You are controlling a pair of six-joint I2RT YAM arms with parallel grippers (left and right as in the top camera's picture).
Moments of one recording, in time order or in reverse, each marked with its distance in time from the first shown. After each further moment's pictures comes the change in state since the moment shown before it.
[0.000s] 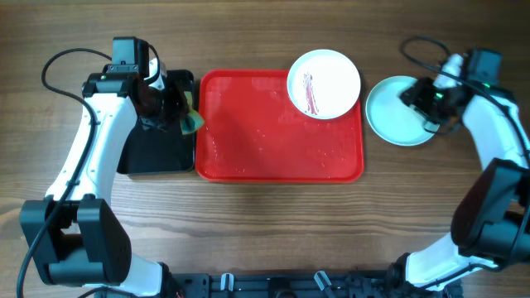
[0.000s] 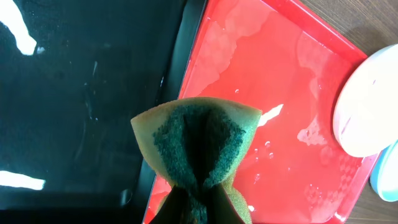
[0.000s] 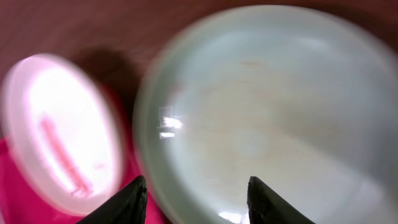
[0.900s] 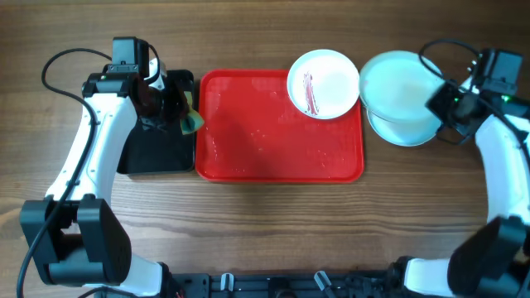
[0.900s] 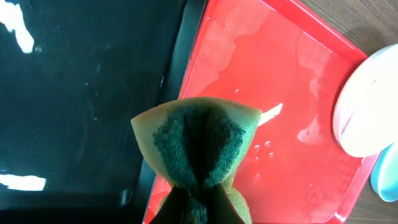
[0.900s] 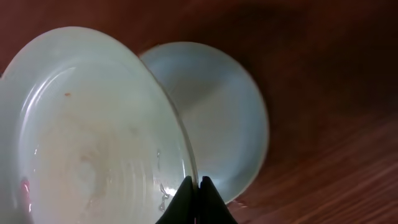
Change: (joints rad) left arm 0.000 0.000 0.000 0.000 0.000 0.000; right arm -0.048 -0.214 -0.040 -0.137 0.306 0.185
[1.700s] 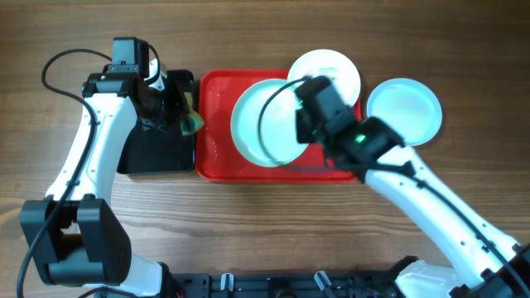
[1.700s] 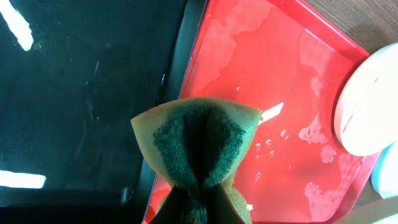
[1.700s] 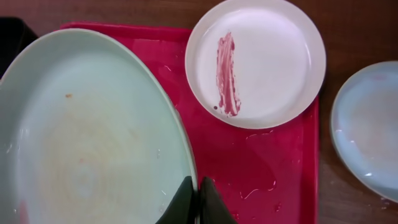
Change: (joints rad) left arm 0.000 0.000 0.000 -0.008 0.000 0.000; right arm 0.911 -0.134 0.006 0.013 0.310 0.002
